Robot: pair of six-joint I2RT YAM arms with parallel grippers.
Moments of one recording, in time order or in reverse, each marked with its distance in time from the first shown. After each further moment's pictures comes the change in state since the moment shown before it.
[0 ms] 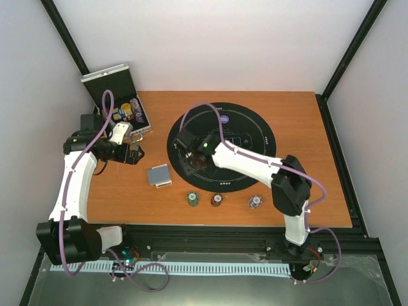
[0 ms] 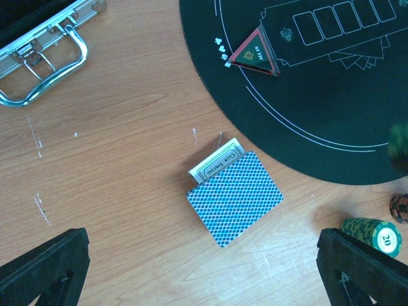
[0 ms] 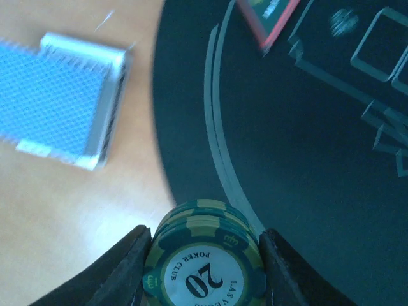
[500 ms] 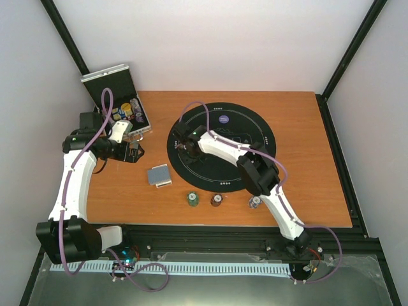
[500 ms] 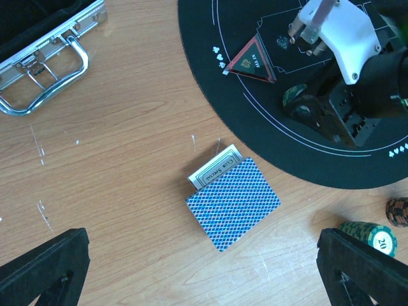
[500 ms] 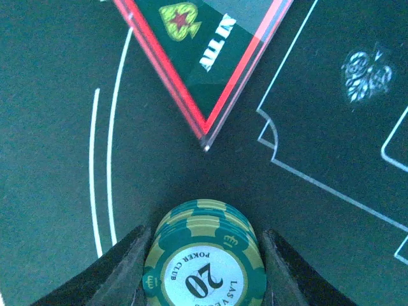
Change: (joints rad) left arm 0.000 0.010 0.029 -0.005 0.010 0.000; right arm -0.174 0.451 0.360 -0.016 -0.032 -0.113
